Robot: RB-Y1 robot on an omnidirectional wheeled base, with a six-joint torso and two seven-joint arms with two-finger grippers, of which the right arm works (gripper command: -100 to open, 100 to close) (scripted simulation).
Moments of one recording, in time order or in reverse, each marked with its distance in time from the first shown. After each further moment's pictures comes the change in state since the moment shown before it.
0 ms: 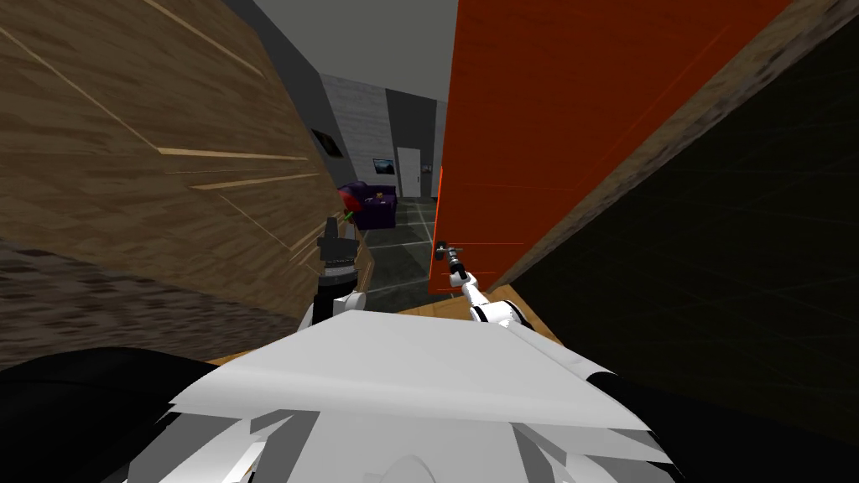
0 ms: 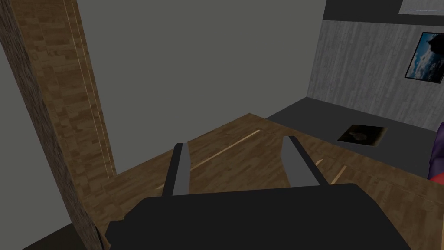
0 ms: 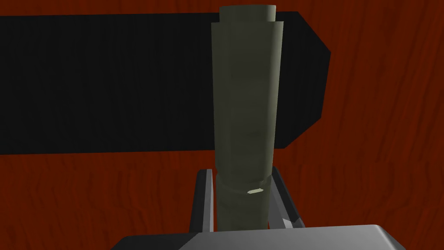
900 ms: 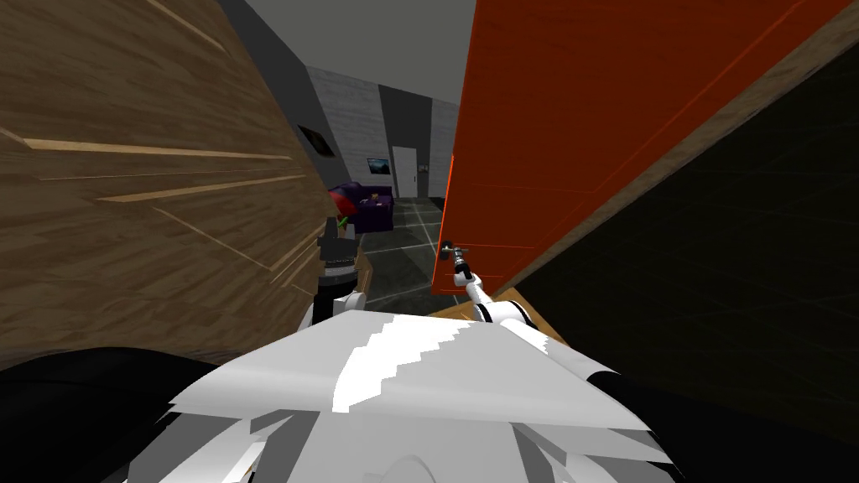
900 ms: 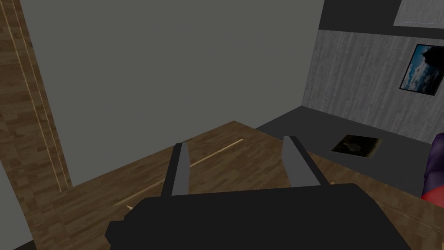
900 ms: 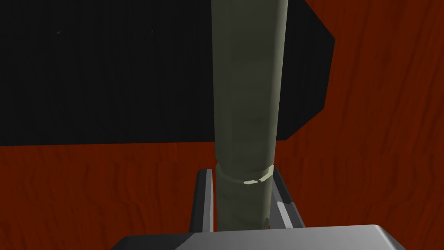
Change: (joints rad) arm -0.007 -0.034 -0.070 0.032 -0.025 -0.016 0.028
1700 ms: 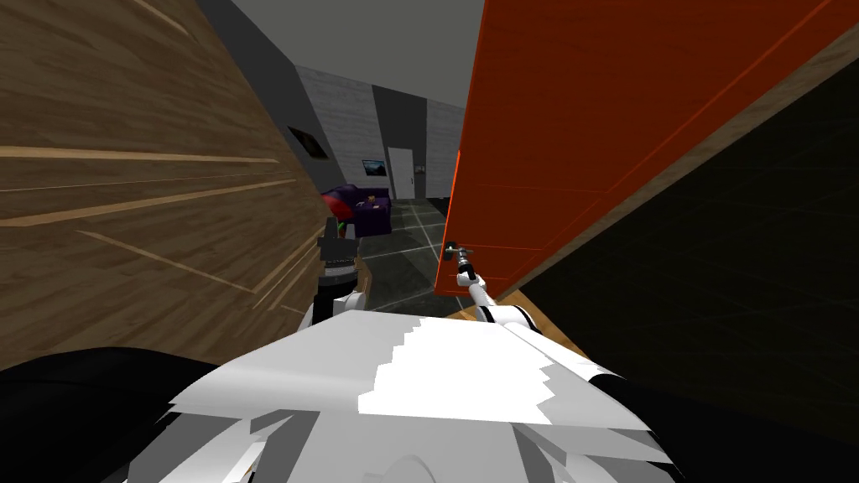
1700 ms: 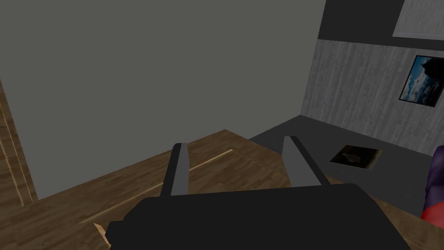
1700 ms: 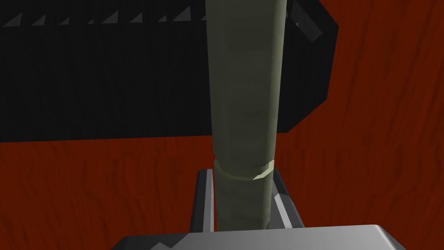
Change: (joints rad) arm 0.039 -0.015 -0.057 -0.062 -0.019 0.041 0.031
